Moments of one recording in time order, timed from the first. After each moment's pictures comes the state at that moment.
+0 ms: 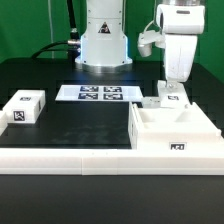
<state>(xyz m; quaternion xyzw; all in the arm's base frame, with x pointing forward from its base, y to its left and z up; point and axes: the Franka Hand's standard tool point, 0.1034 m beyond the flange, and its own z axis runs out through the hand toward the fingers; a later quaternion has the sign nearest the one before) 0.452 0.113 0.062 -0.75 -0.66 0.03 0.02</state>
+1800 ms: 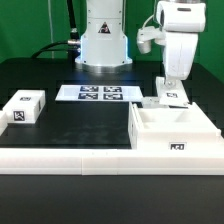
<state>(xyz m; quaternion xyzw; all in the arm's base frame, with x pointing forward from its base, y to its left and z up) 0.452 0.113 0.067 -0.75 -0.66 0.04 0.02</state>
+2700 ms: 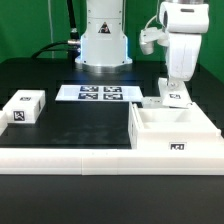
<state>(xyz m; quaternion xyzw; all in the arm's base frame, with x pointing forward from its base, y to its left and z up) 0.456 0.118 0.066 -0.75 -0.66 0.03 0.03</state>
